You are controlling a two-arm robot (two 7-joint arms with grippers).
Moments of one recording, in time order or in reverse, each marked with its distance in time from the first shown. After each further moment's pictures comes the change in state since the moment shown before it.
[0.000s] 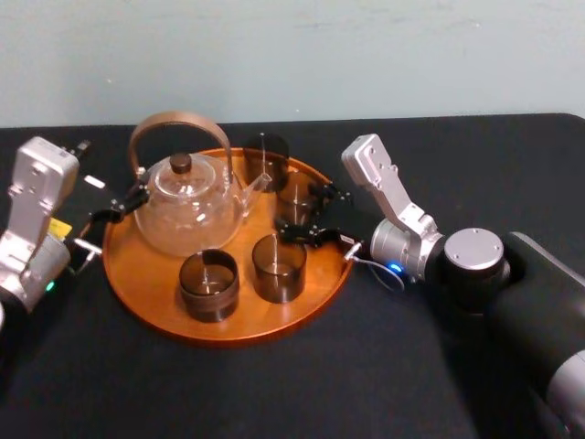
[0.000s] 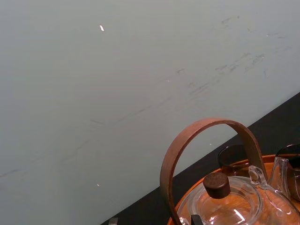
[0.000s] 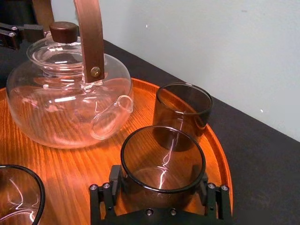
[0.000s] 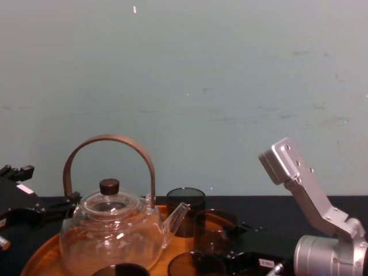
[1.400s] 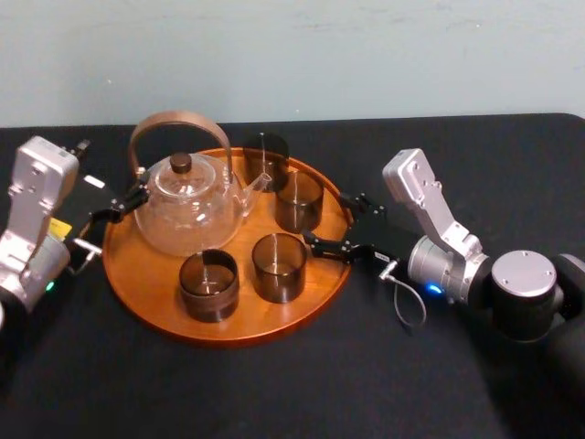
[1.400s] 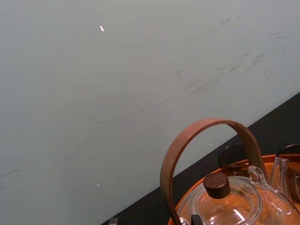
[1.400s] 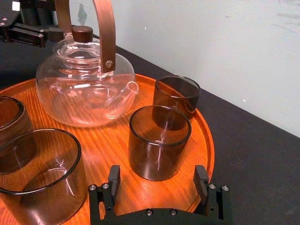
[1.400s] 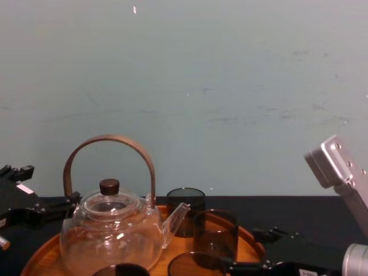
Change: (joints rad) left arm 0.000 0.000 0.000 0.000 0.000 0.000 0.000; right arm -0.191 0.150 0.020 -0.343 0.050 0.106 -0.016
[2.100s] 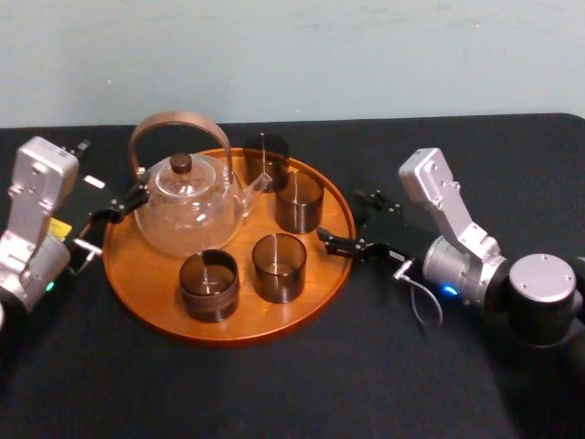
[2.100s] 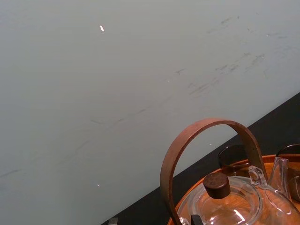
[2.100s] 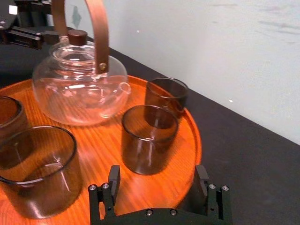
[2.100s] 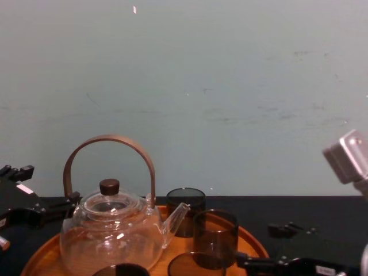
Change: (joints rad) left arm 0.000 0.000 0.000 0.000 0.000 0.000 0.000; right arm -0.040 0.041 0.011 -0.074 0.011 0.011 -0.027
